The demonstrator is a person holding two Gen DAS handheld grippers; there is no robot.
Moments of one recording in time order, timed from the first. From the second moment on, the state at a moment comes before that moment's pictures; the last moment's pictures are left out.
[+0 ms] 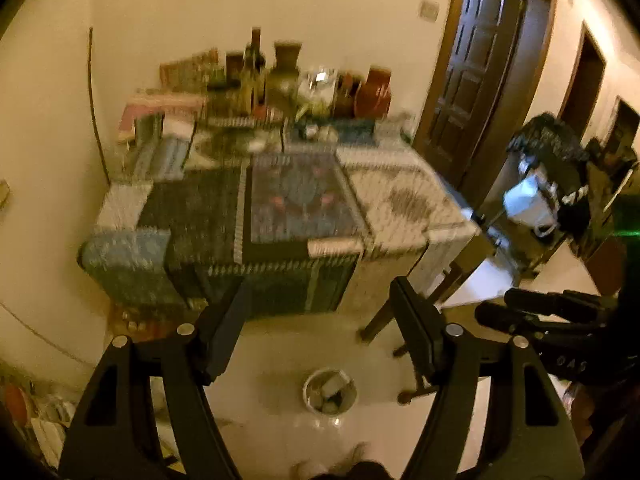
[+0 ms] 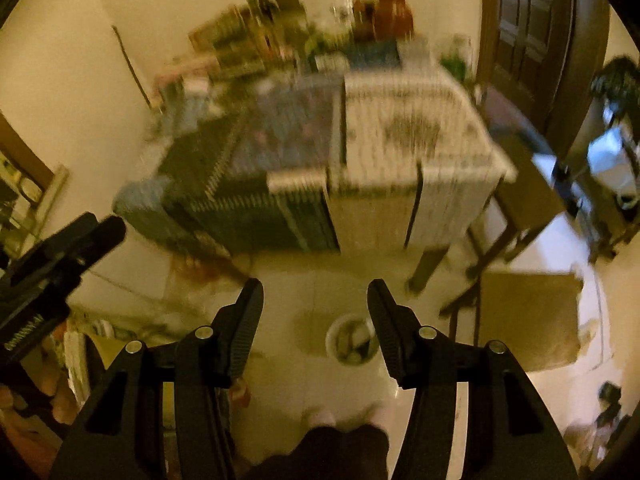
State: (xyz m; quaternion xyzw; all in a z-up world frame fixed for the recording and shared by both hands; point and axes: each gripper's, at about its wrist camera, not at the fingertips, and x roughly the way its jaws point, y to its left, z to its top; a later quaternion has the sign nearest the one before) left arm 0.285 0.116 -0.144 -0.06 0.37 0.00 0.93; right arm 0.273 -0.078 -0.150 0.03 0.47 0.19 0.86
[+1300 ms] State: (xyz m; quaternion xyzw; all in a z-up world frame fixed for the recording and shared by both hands) left arm 0.486 0.099 -0.052 -0.11 0.27 0.12 0.95; right arm 0.474 -0.128 -0.033 -0.01 0.28 0.25 0.93
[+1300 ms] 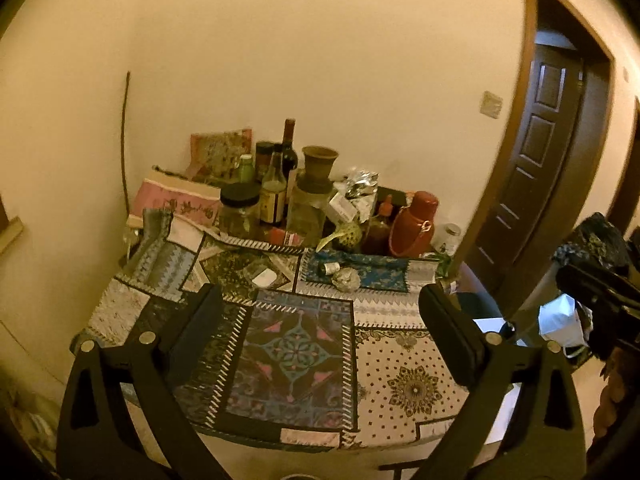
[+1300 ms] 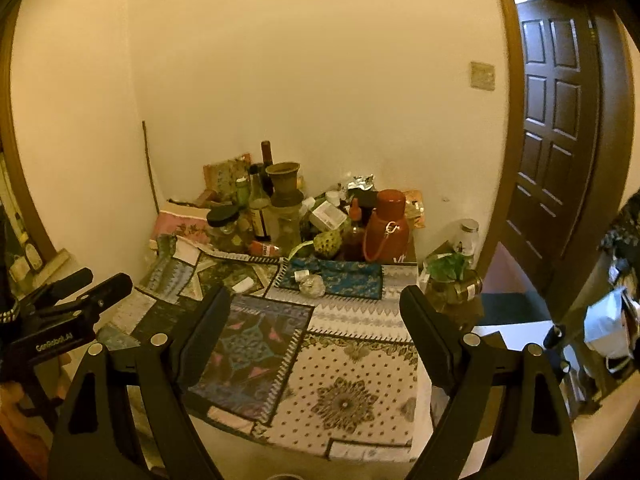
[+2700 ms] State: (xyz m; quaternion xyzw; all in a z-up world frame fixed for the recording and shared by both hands) left arm 0.777 0.339 -0.318 -0.18 0.51 0.08 0.84; right arm 0.754 0.053 -0.286 0.06 0.58 0.13 0.81
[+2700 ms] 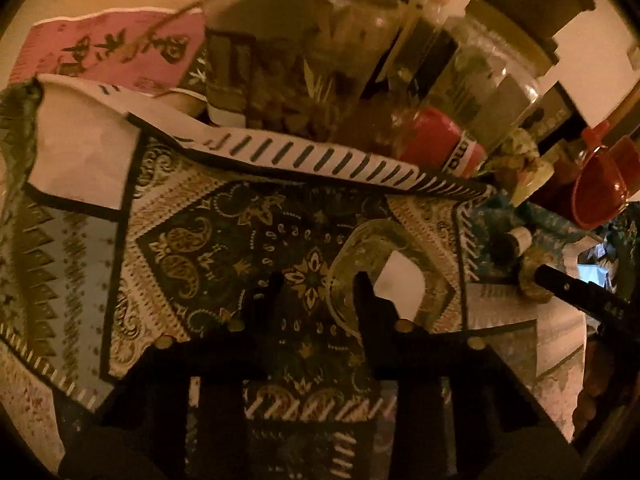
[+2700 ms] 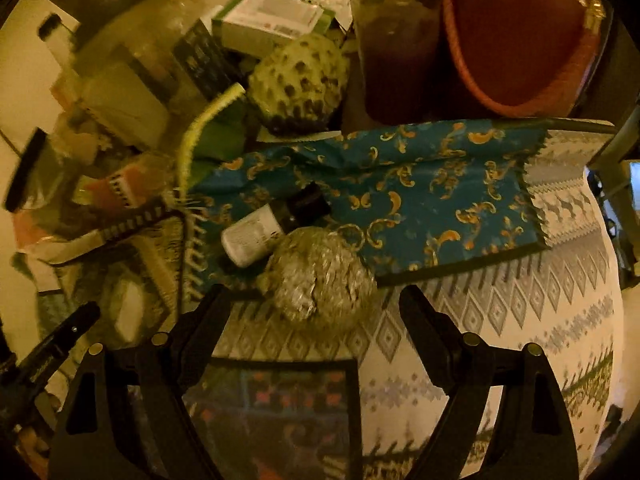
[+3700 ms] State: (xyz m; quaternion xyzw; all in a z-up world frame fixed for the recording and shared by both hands) left arm 0.741 0.258 -0.266 -0.13 0.49 0.07 0.86; right arm 0.678 -0.016 -0.218 0.03 0.53 0.16 0.83
